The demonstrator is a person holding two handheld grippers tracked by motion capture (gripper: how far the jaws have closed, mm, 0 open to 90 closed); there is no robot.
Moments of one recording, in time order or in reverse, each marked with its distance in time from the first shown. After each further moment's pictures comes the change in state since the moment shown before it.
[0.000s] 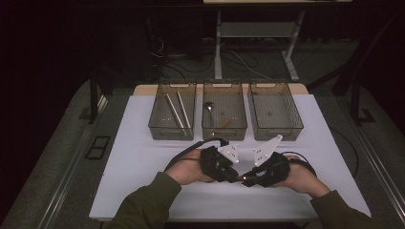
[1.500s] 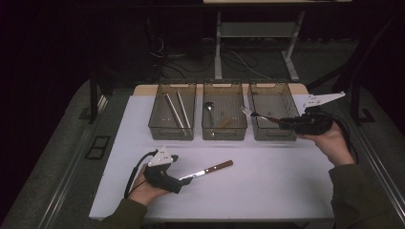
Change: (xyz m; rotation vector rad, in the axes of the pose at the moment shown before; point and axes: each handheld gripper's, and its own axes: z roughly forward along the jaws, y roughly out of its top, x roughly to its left) left arm -0.029 -0.157 -0.040 -0.317 0.490 -0.466; right arm -0.089 -0.051 -0.120 -0.290 -0.451 0.417
